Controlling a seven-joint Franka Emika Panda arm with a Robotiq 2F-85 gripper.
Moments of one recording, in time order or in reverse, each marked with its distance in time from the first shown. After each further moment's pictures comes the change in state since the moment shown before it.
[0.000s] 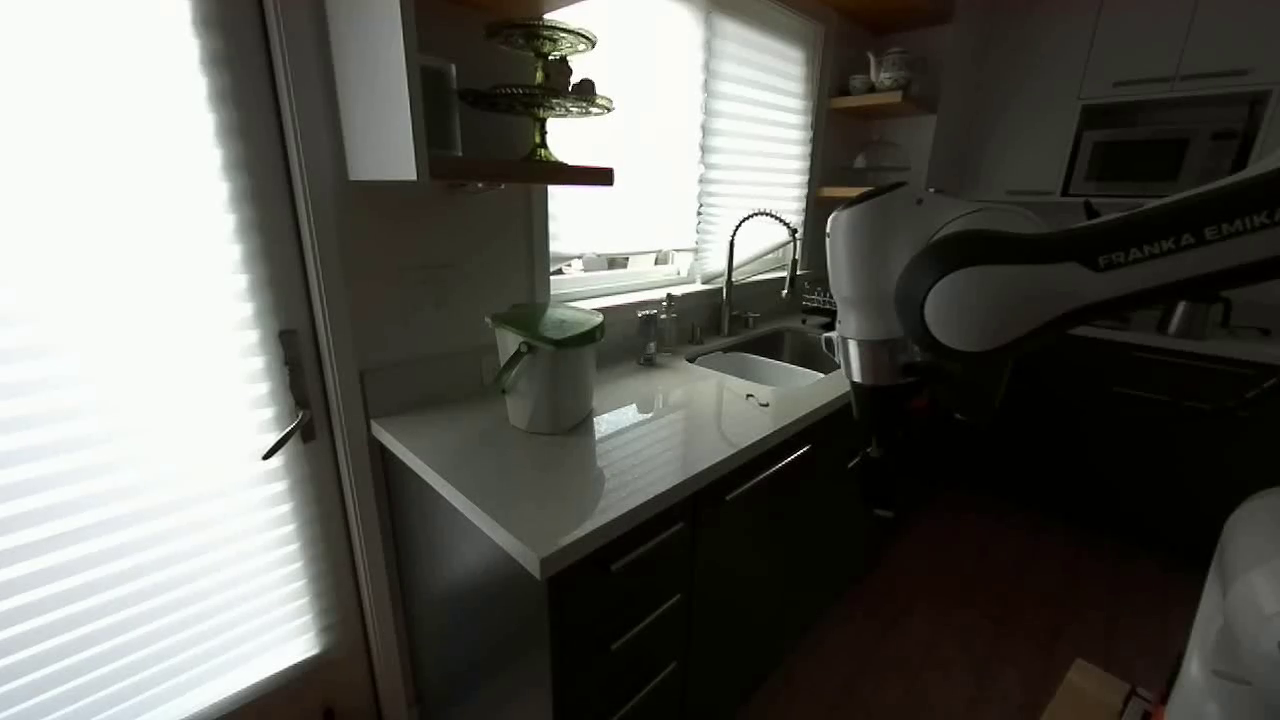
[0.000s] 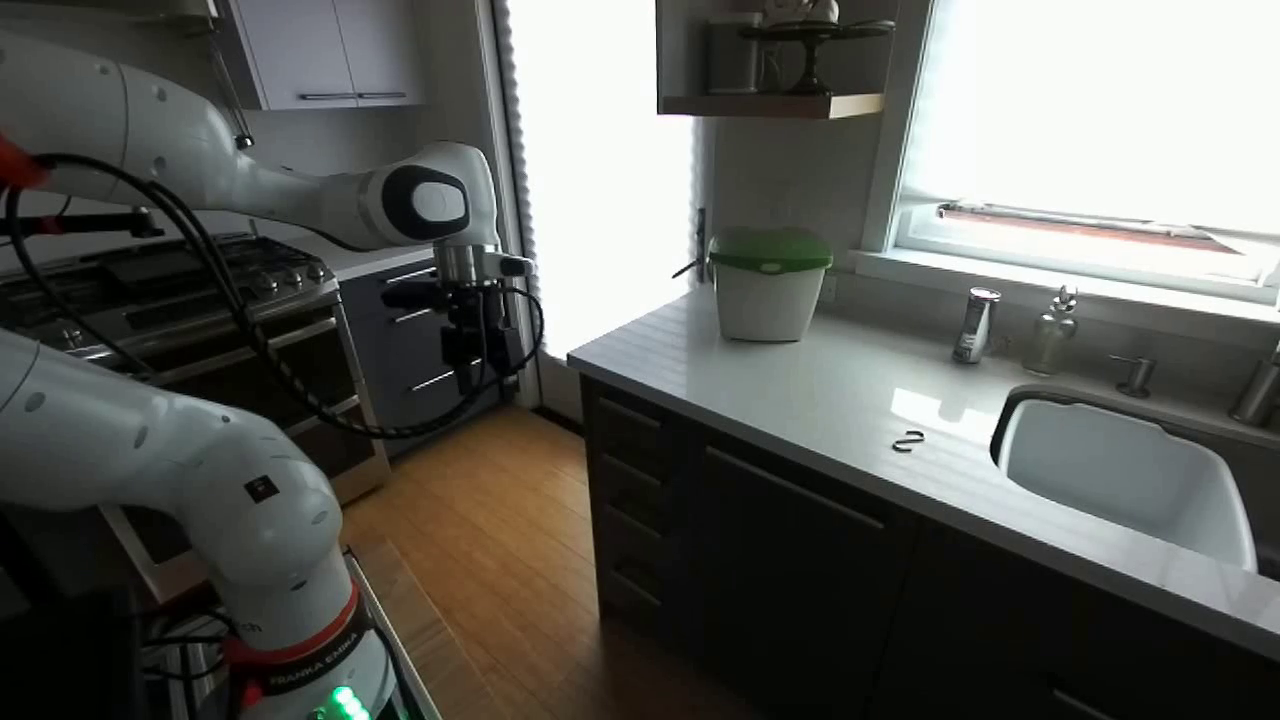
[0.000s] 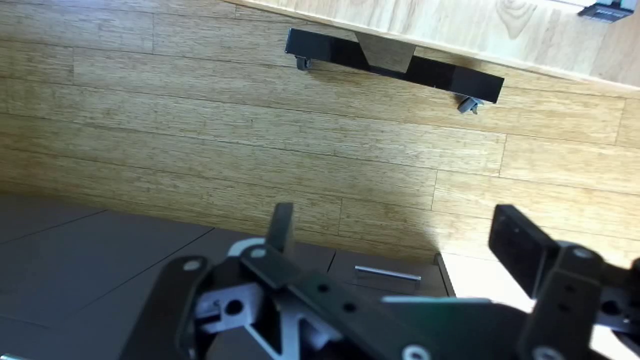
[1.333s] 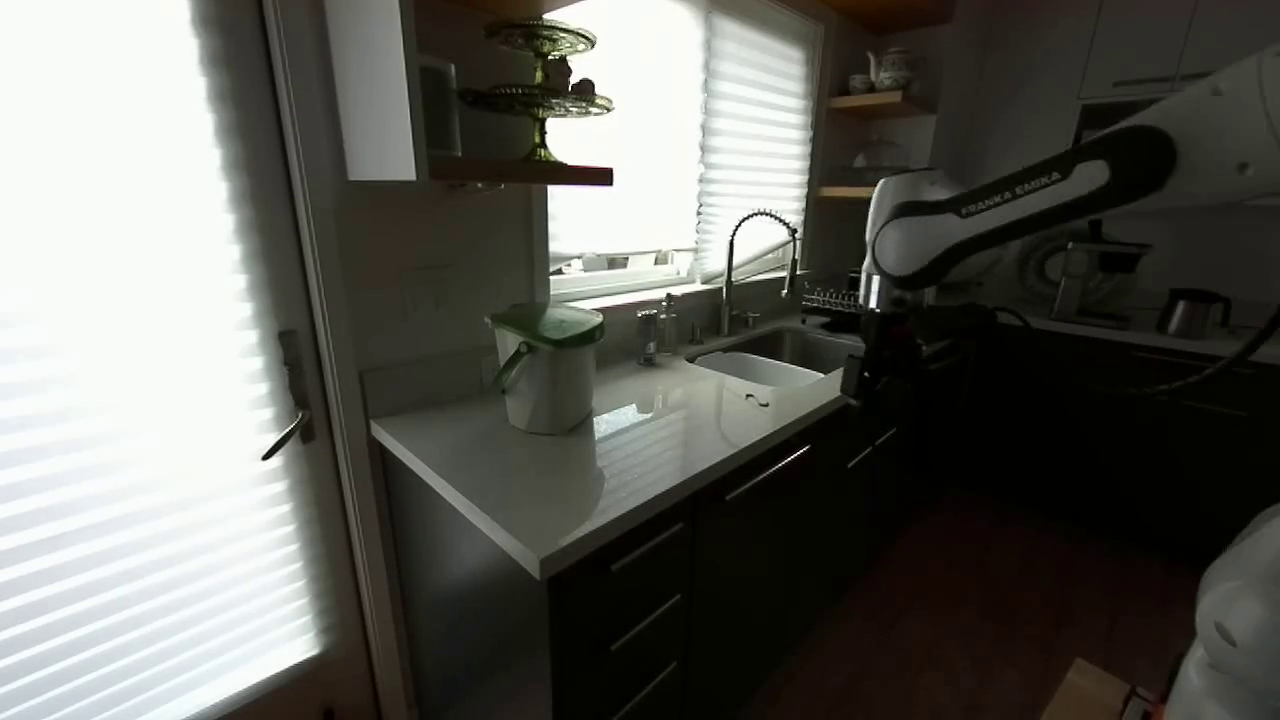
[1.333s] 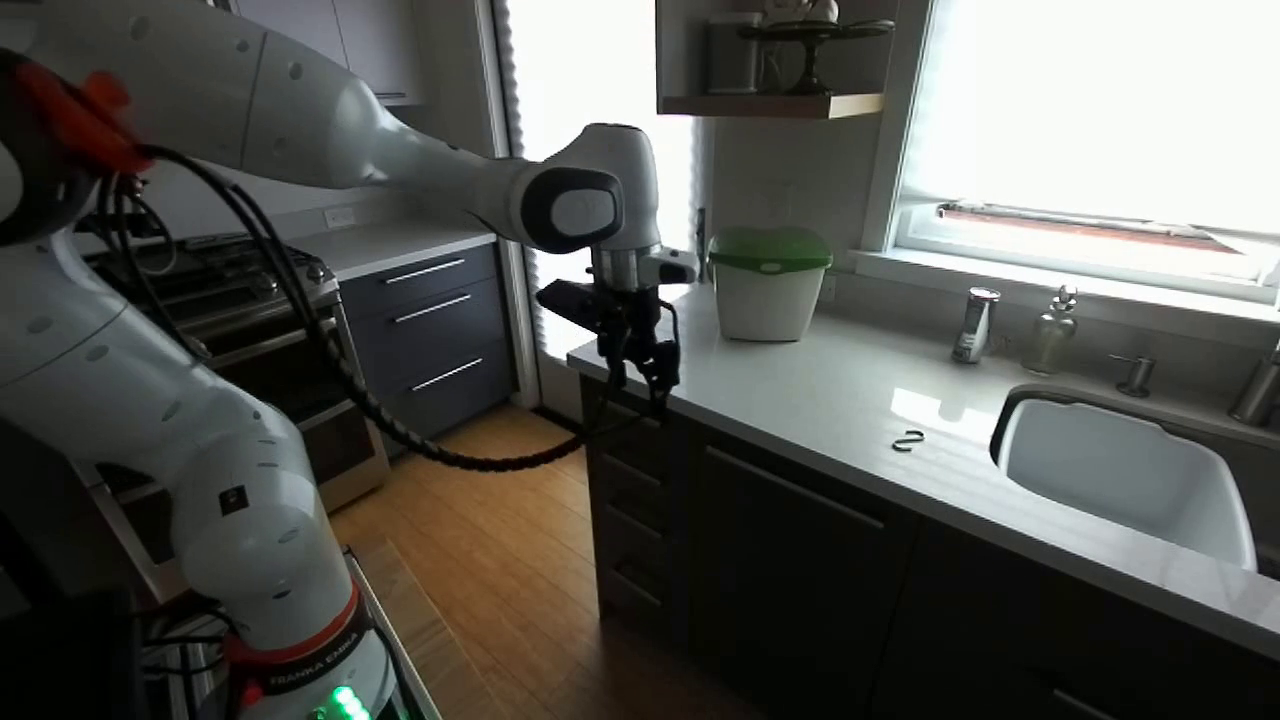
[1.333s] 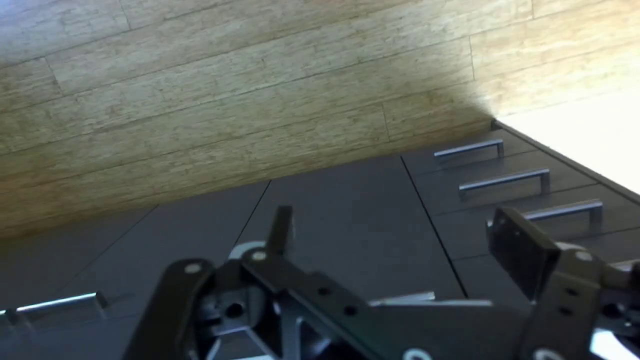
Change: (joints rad) arm -0.219 0.288 -0.341 0.241 -0.072 0.256 -0.115
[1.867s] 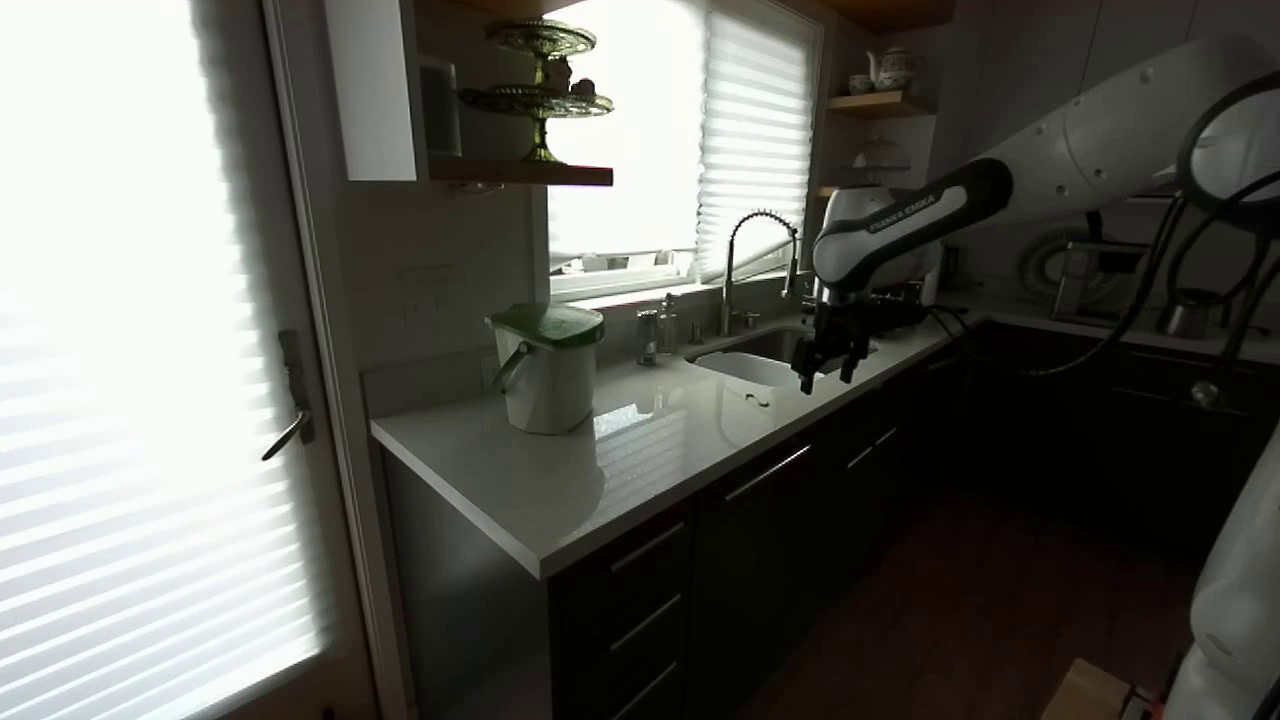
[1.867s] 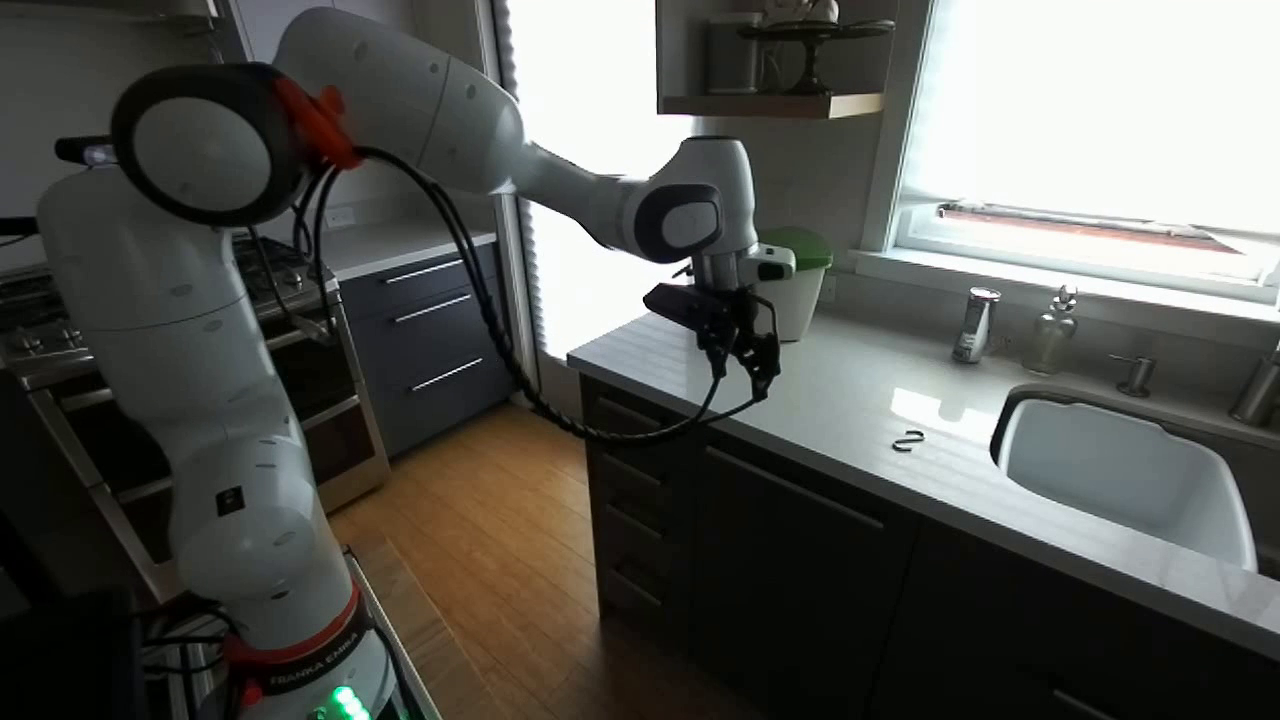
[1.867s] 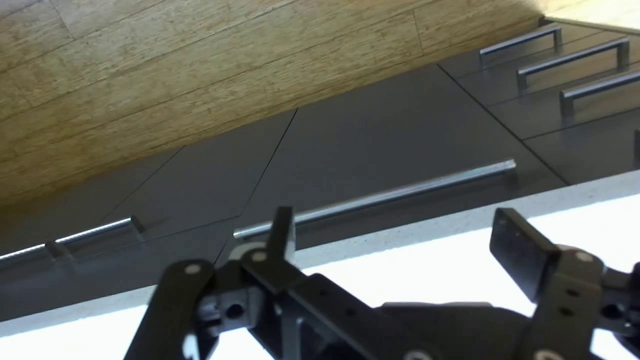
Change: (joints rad) arm -0.027 0.375 -0.034 0.331 0.026 0.159 0.027
